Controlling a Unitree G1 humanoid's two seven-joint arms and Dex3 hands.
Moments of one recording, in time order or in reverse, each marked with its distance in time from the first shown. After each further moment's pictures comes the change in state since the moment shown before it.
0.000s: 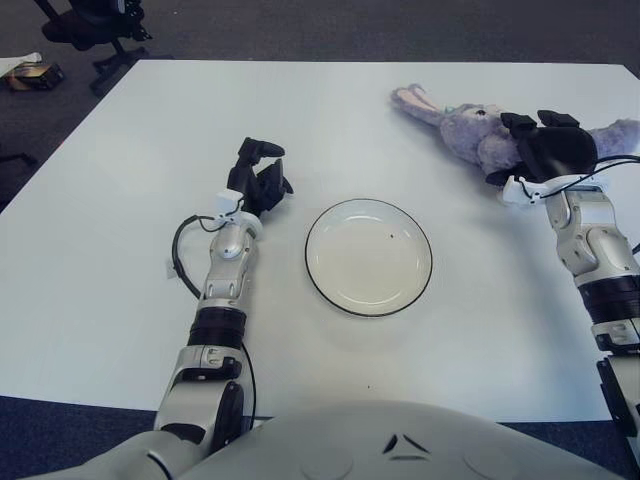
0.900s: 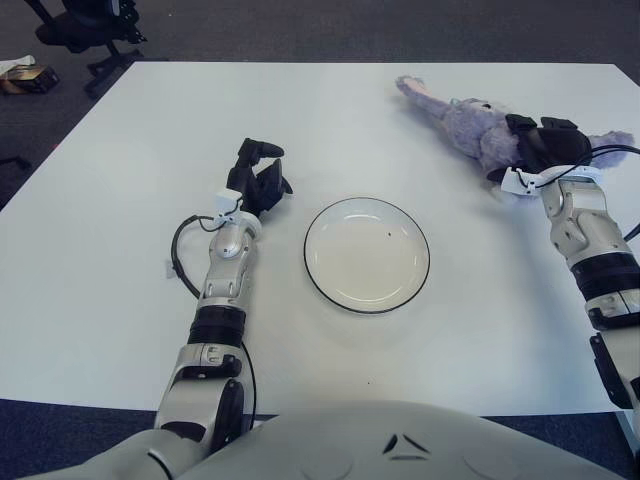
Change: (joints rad) left arm -0.005 -0.003 0.007 0.002 -0.002 0.000 -0.009; right arm -0.161 0.006 0.108 0.299 0.031 0.042 -0.069
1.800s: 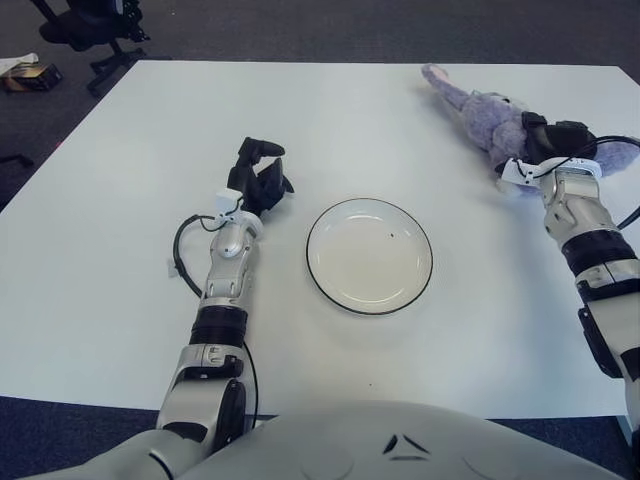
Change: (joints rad) left arm 0.000 -0.008 0.004 -0.010 0.000 0.000 0.000; right arm -0.126 0.058 0.084 0.357 0.031 0.026 -0.307
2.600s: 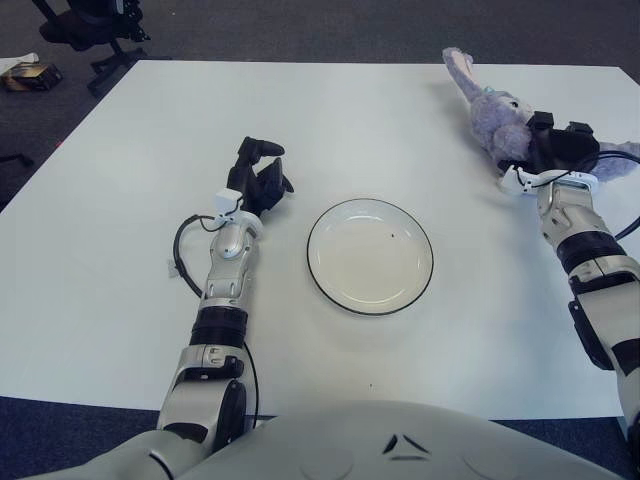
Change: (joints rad) left arm 0.010 0.000 0.001 -0.013 0.000 0.000 0.000; right arm 0.020 -0.029 -0.037 0.056 0.158 -0.247 -0.123
